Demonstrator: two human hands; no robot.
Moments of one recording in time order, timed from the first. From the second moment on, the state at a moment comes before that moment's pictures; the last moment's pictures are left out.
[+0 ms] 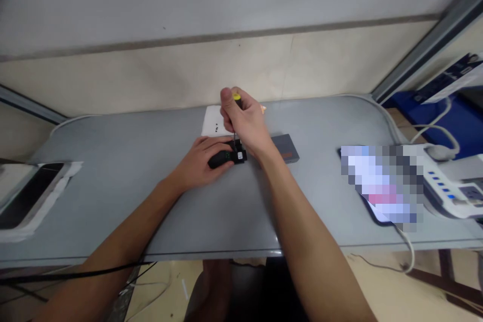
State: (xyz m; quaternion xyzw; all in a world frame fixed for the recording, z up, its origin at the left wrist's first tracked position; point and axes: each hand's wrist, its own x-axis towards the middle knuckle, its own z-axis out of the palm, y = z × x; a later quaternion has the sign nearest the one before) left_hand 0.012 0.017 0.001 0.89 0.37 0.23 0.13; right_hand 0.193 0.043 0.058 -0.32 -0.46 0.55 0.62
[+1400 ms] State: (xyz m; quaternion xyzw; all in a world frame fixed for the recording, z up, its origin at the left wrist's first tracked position) left_hand 0.014 0.015 0.001 0.91 0.33 0.22 0.15; right_hand 0.202 0.044 0.056 -0.32 -0.43 0.57 0.62
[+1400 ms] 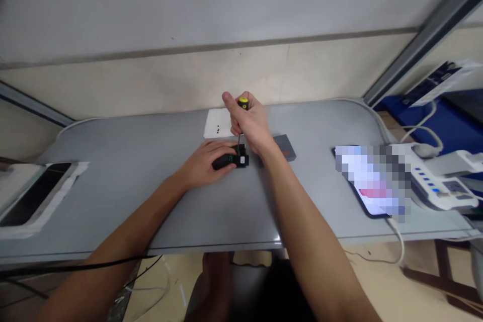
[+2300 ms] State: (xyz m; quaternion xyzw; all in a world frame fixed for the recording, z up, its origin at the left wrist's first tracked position) left_hand 0.017 0.018 -0.002 0.90 0.37 0.21 0.09; right_hand 0.202 0.040 0.053 -0.31 -0.42 0.54 0.66
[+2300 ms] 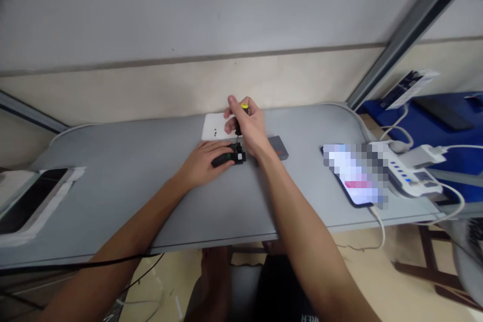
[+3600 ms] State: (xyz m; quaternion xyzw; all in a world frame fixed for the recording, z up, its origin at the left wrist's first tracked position) left_hand -0.033 0.036 0.003 0.85 0.42 0.22 0.25; right_hand 0.340 0.015 0.076 -0.53 -0.81 0.25 -0.01
